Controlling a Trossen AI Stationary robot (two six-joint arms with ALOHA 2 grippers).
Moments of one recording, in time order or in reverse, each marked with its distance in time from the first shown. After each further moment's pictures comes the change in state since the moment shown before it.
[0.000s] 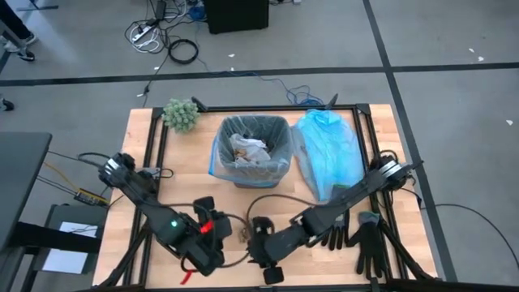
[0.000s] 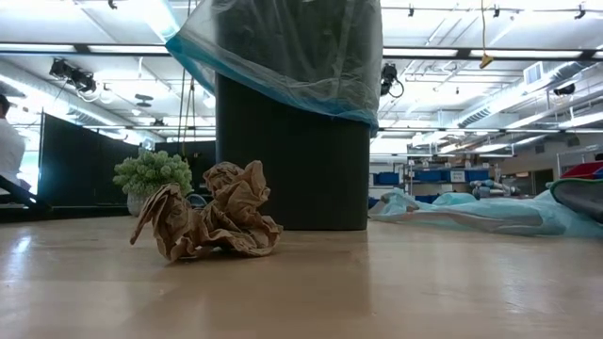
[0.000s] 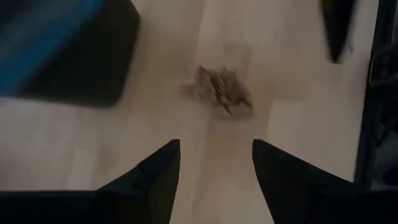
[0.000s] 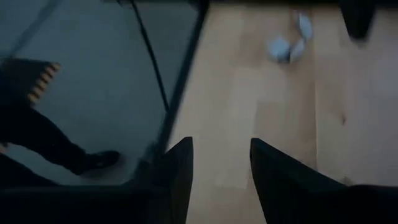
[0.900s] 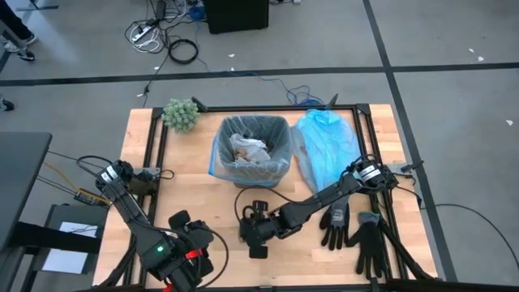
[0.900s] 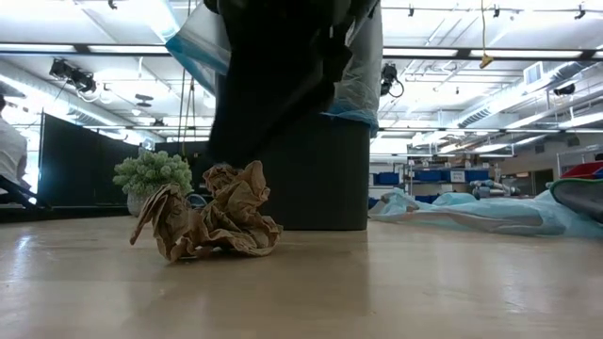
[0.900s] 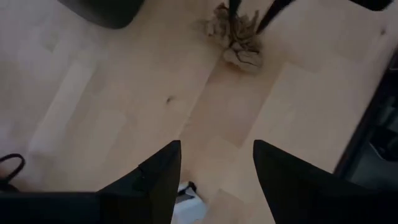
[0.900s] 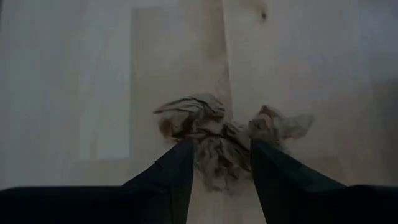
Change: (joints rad) left arm -0.157 0.037 0.000 -0.169 0.022 -0.503; right arm -0.119 0.162 -0.009 -0.137 0.092 0.074
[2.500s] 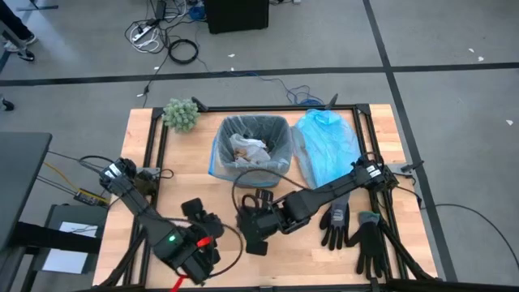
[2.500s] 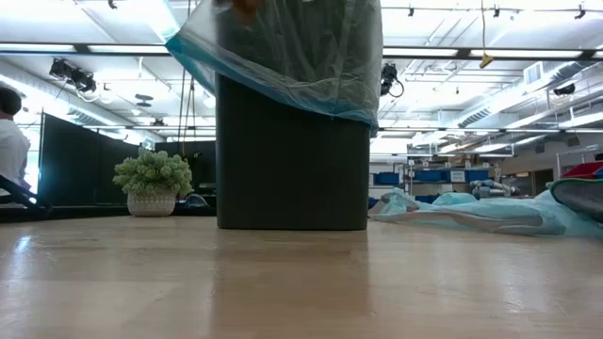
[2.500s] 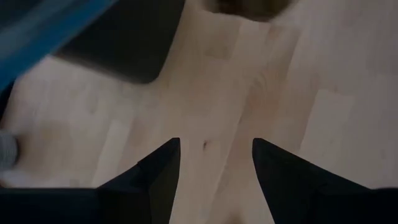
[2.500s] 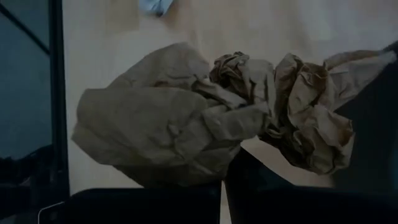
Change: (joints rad) left arm 0.097 0.000 0.000 0.002 -0.124 0.300; right arm 0.006 -0.001 0.527 -0.555 0.064 0.103
